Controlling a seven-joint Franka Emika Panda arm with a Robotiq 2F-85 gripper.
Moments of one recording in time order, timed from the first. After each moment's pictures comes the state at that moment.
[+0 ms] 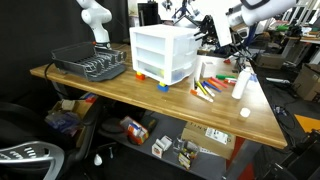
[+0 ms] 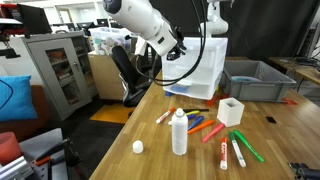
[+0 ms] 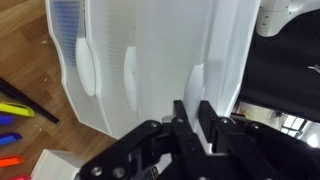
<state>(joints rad) 0.31 0.24 -0.22 -2.06 2.53 2.90 -1.08</state>
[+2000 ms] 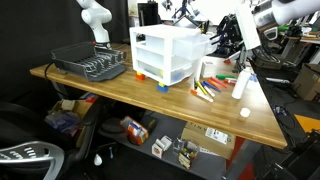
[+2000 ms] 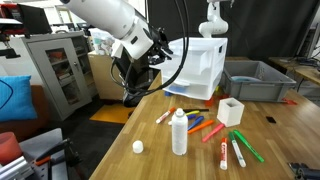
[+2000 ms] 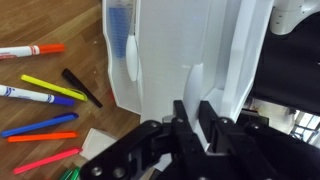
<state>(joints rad) 0.32 0.01 -0.23 -2.32 2.60 2.94 -1.20</state>
